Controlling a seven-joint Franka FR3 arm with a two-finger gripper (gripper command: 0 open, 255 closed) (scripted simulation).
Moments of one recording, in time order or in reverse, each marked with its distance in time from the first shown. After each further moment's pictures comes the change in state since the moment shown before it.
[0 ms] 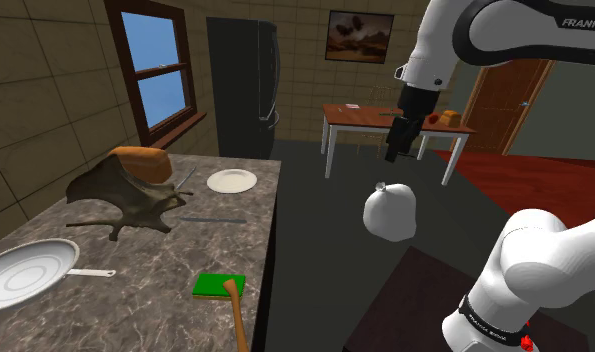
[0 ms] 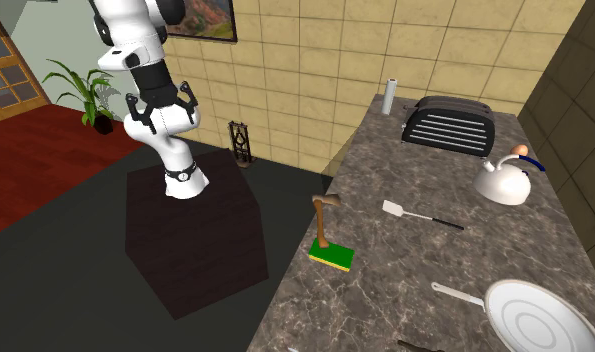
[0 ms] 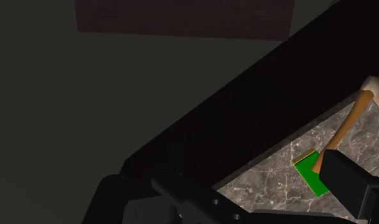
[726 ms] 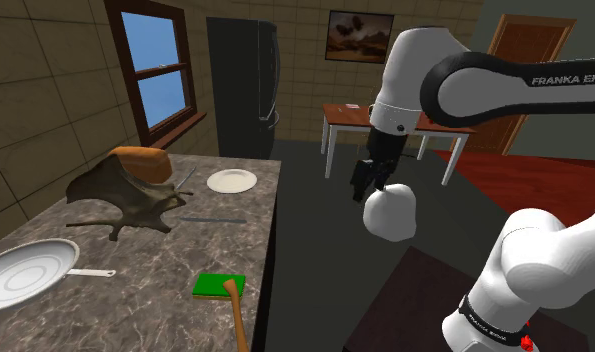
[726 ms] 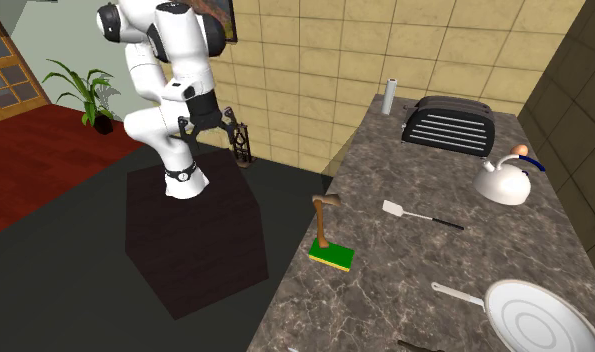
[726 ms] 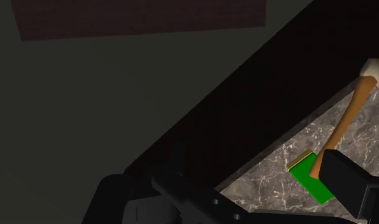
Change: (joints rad) arm 0.026 0.048 0.207 -0.155 0.107 0.225 0.243
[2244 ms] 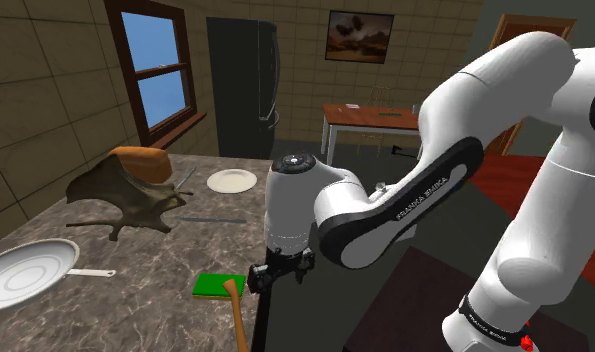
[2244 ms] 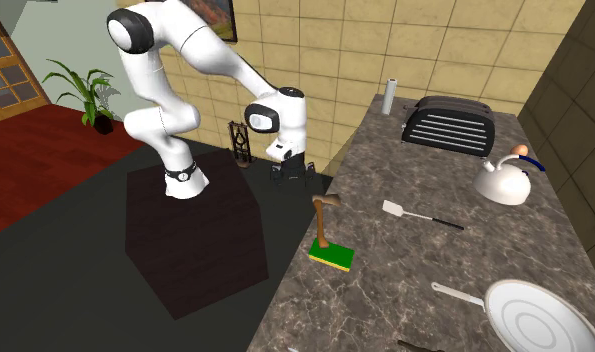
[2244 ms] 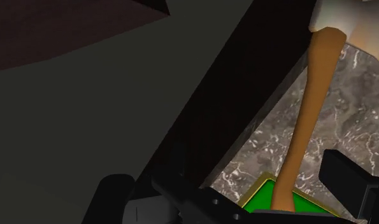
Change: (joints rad) arm -0.127 0.805 0.577 0.181 -0.336 0.557 0.908
